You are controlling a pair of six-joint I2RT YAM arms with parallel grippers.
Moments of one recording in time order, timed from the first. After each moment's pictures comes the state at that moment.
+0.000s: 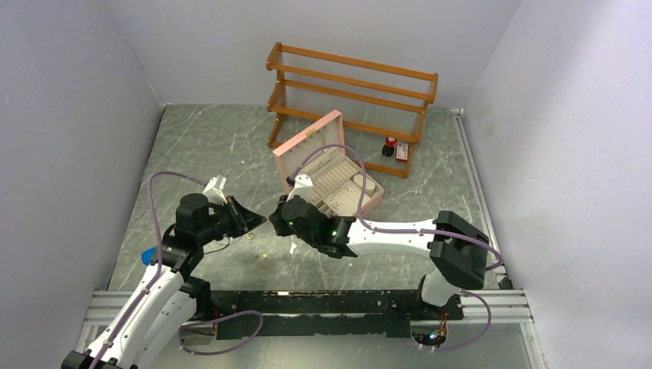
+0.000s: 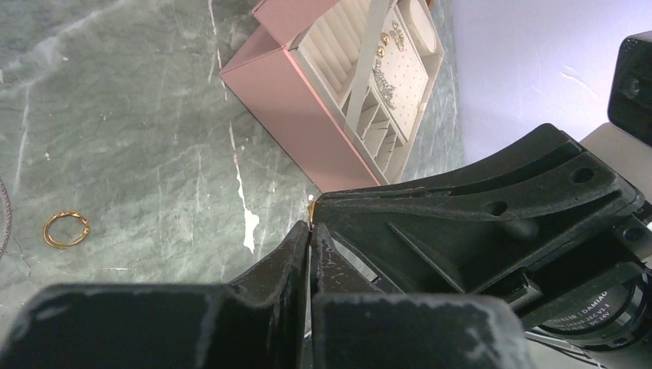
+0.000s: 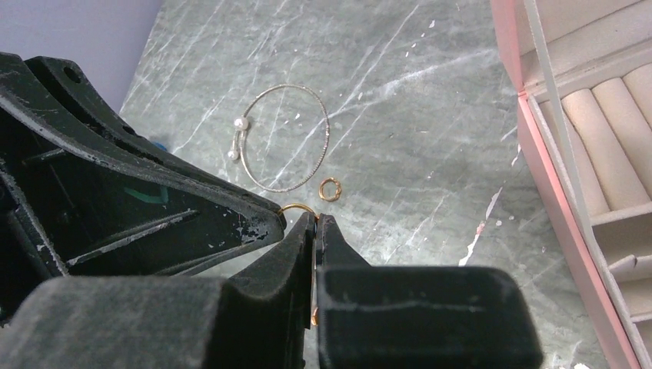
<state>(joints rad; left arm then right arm) -0.30 0.59 0.38 -0.22 0.43 -0.81 1.21 1.61 1.00 0.13 0.41 0.76</state>
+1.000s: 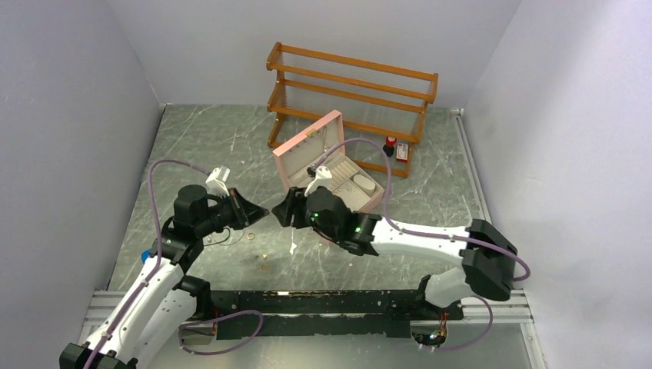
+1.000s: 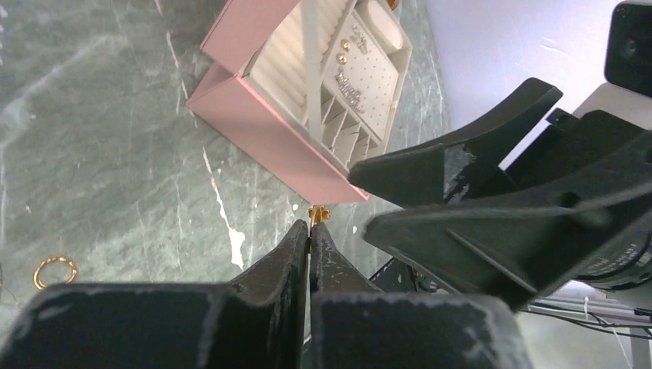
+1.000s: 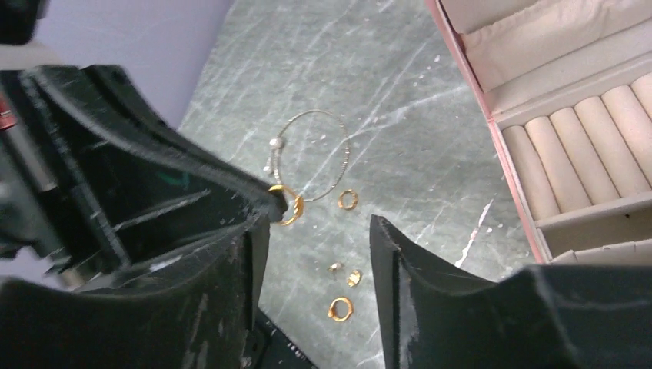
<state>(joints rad) -0.30 0.66 0.44 -0.18 0.49 -0.73 1.14 1.46 0.90 0.18 0.32 0.77</state>
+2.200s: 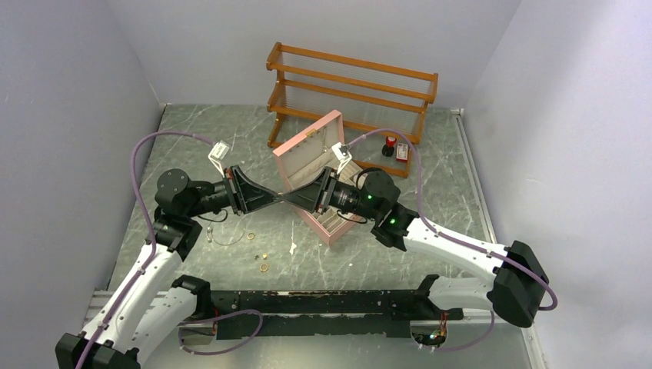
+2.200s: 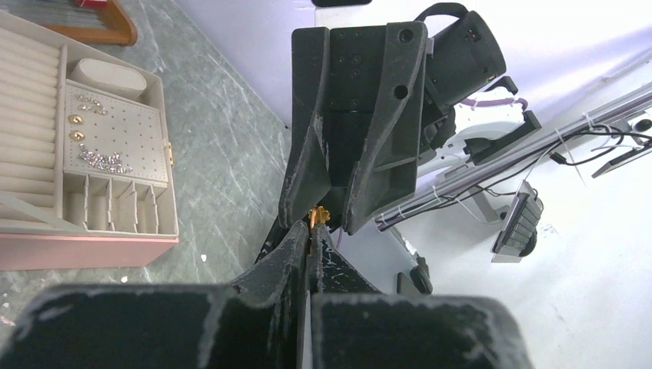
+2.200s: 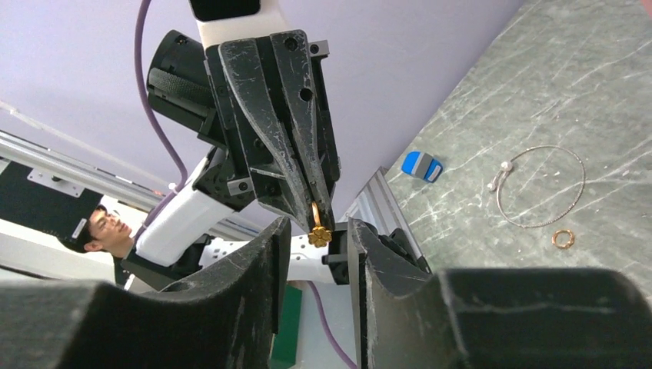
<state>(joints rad) -0.30 0.77 0.62 0.24 0.95 -0.92 0.90 1.19 0.76 0.53 -0.34 0.99</state>
